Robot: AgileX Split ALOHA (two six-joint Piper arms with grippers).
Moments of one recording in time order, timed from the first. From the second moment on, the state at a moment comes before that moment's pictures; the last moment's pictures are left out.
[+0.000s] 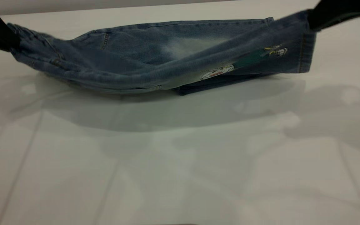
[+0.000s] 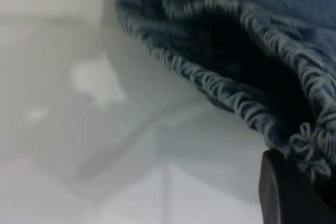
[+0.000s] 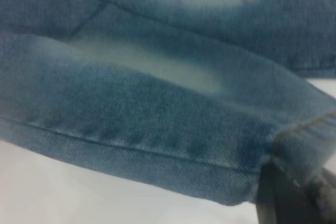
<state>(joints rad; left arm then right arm) 0.19 1.83 -1.05 -0.78 0.54 0.62 0.12 1.60 -0.81 0.95 0.40 -0.86</state>
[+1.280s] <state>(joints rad) 0.18 2.12 -1.30 -1.08 0.30 0.63 0.12 2.07 -1.25 1.02 0.33 -0.97</state>
